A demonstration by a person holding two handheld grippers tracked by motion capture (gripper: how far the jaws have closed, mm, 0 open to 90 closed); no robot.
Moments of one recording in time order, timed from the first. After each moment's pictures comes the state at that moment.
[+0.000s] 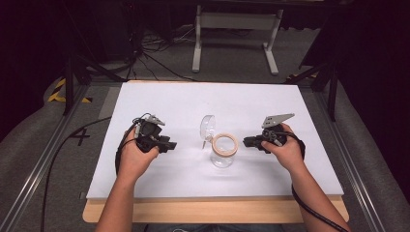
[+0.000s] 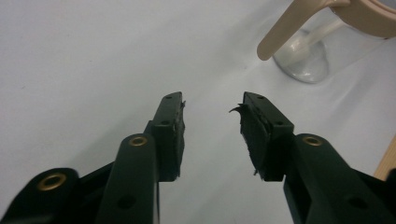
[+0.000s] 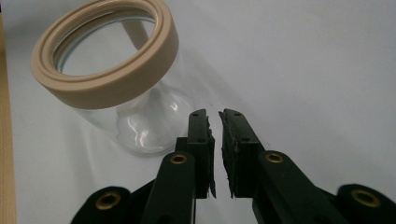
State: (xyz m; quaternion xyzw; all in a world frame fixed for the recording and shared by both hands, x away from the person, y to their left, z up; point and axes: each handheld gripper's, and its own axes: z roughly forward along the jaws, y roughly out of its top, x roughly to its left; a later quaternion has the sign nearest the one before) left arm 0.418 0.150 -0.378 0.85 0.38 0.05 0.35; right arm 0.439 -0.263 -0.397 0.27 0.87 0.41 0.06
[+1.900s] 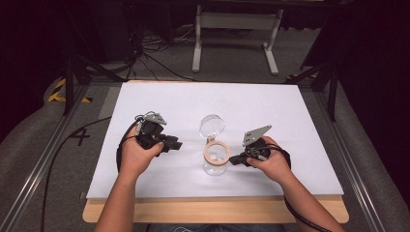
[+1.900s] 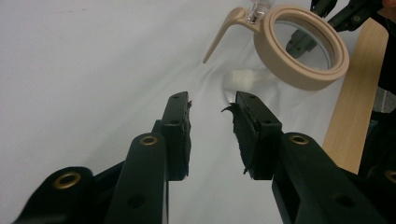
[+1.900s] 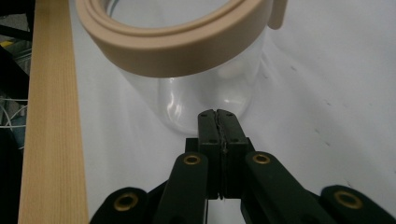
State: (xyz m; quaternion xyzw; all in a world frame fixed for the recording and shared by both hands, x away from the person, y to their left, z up) left arm 0.417 0.146 -0.365 0.86 0.31 -0.01 0.41; right arm 0.406 -0.210 -0.409 0.18 0.91 0.36 0.01
